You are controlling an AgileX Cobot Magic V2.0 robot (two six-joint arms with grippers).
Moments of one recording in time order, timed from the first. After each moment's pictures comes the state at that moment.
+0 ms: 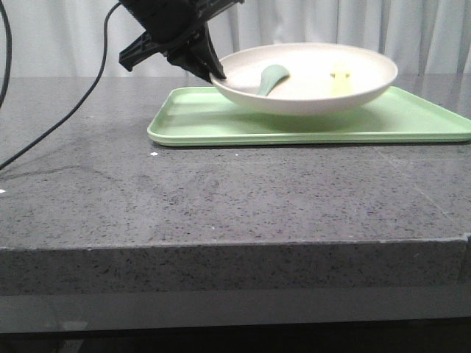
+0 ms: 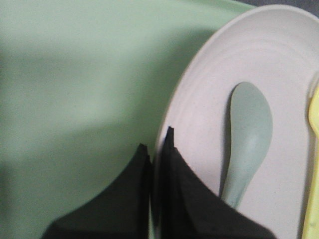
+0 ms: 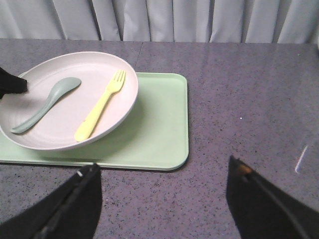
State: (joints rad) left arm -0.41 2.04 -1.82 -0.47 0.68 -0.16; right arm 0.08 0.52 -0.66 0.02 0.49 0.06
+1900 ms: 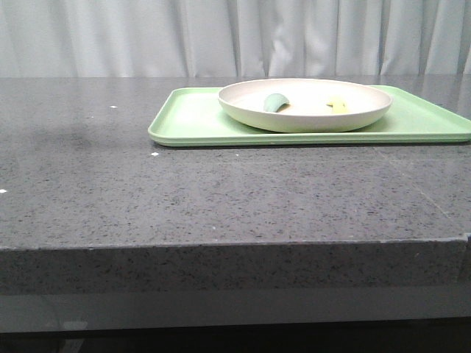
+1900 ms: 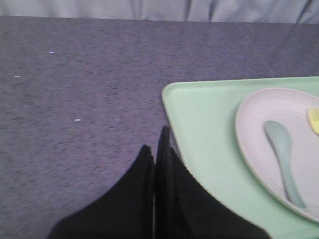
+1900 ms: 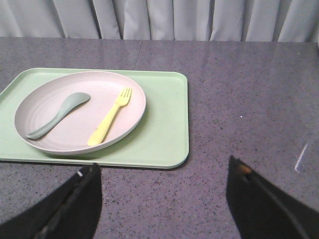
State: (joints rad) left arm -0.29 1.33 -1.20 0.03 0.43 -0.21; right arm 0.08 0.52 -0.66 0.02 0.49 0.06
